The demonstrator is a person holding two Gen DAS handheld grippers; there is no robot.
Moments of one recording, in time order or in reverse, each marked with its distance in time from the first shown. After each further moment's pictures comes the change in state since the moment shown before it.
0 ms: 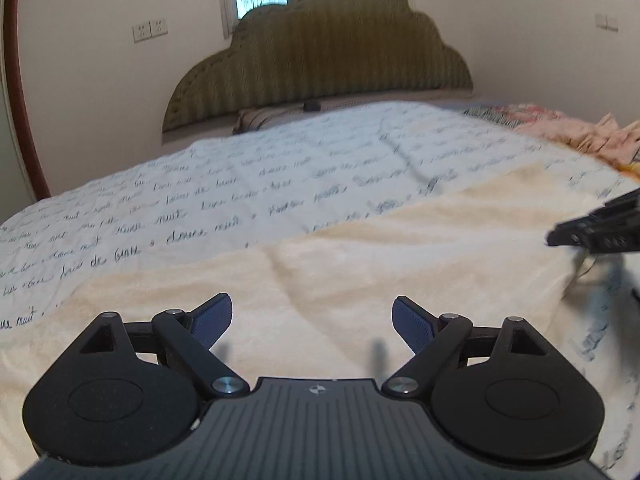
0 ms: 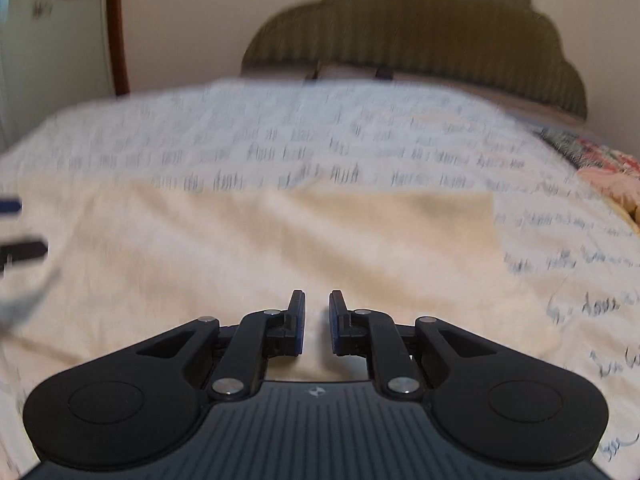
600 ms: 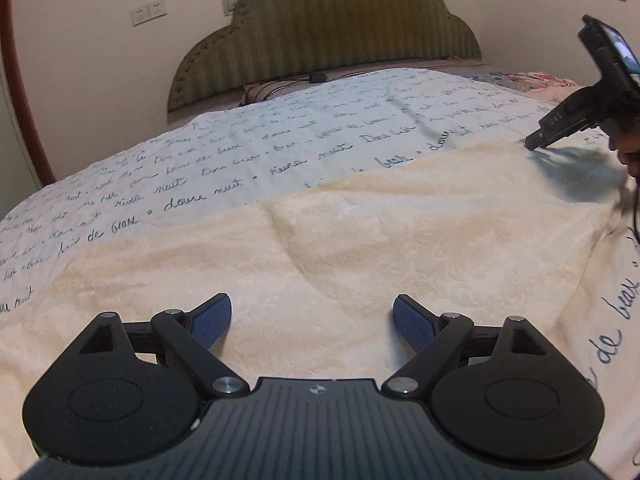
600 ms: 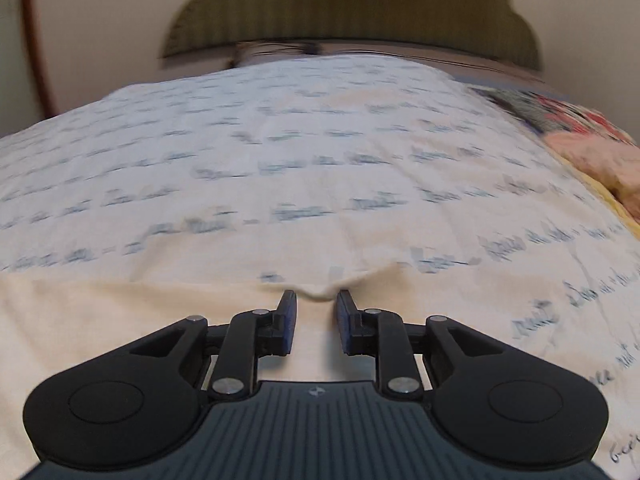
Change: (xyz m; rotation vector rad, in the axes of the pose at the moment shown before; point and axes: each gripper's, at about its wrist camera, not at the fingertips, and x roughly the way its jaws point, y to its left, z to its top) left arm 0.010 -0.007 -0.014 0.042 0.059 0.029; right arm 0.078 -0.090 0.069 0.199 0.041 -0.170
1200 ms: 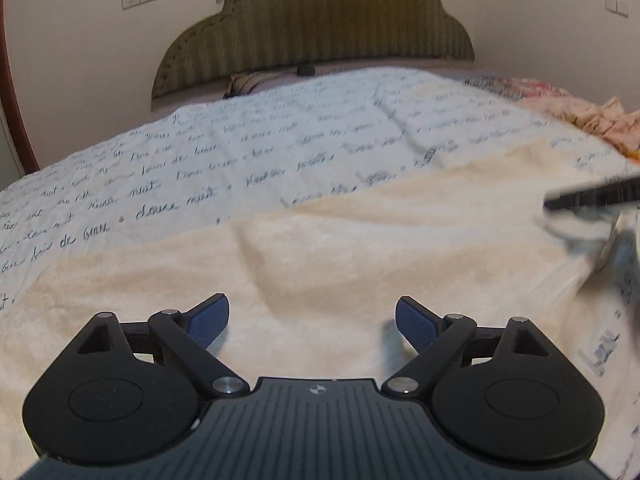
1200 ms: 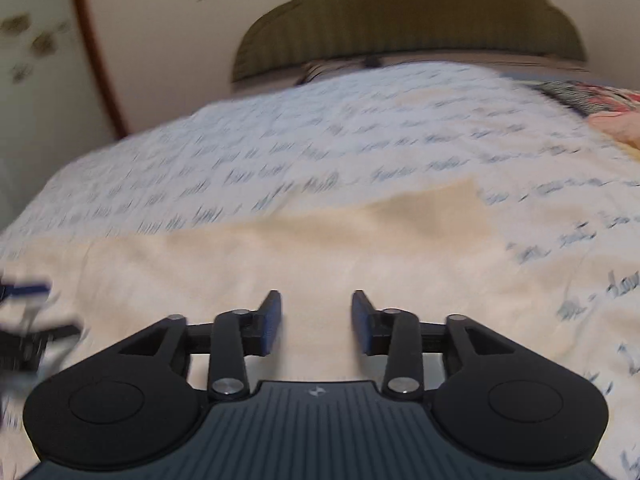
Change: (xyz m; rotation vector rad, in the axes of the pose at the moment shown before) left arm 0.011 -0.006 0.027 -0.067 0.022 -0.054; right arm -0.070 0.023 -0.067 -0.037 -0.022 0.295
